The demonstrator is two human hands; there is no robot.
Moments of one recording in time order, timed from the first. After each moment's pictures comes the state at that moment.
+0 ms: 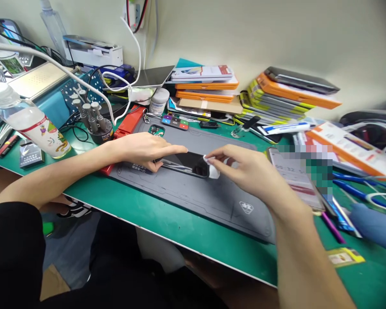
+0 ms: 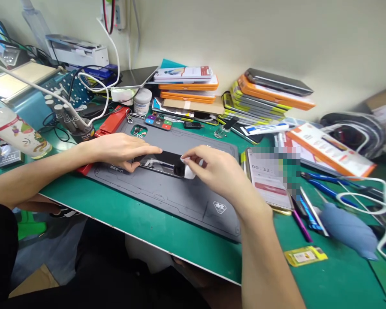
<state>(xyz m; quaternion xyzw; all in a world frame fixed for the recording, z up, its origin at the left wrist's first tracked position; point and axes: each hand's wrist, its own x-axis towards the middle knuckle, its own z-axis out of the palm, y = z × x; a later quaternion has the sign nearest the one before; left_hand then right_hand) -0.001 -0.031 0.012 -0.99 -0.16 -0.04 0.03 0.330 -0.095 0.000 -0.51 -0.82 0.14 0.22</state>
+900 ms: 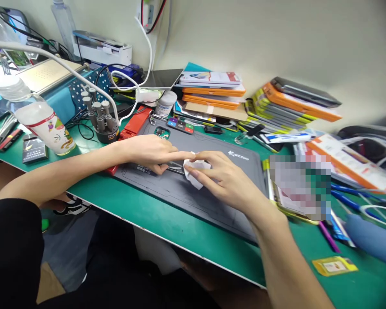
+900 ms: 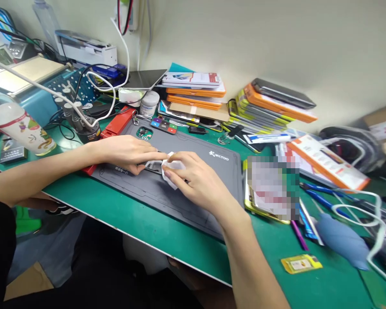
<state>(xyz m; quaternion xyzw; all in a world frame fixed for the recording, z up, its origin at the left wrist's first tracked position) 0.001 -0.034 0.005 -0.99 -0.15 -0.05 0.06 0.293 -0.099 -0.017 -0.35 -0.91 0.05 0.22</state>
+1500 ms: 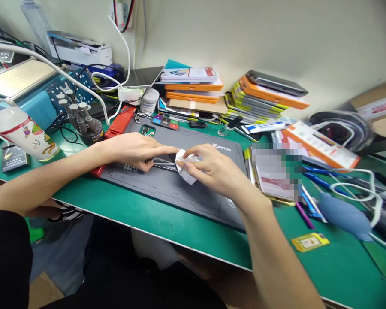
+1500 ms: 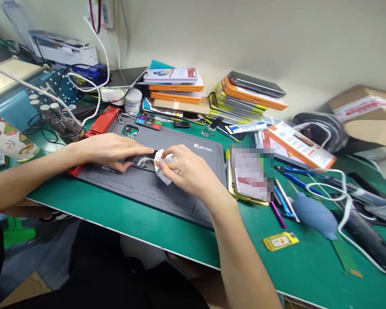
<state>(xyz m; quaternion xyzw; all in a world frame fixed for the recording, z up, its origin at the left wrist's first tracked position) -0.005 -0.027 0.013 -0.99 -0.14 -0.06 -0.01 0.305 -0.101 -0.006 -0.40 -0.89 0.05 0.21</state>
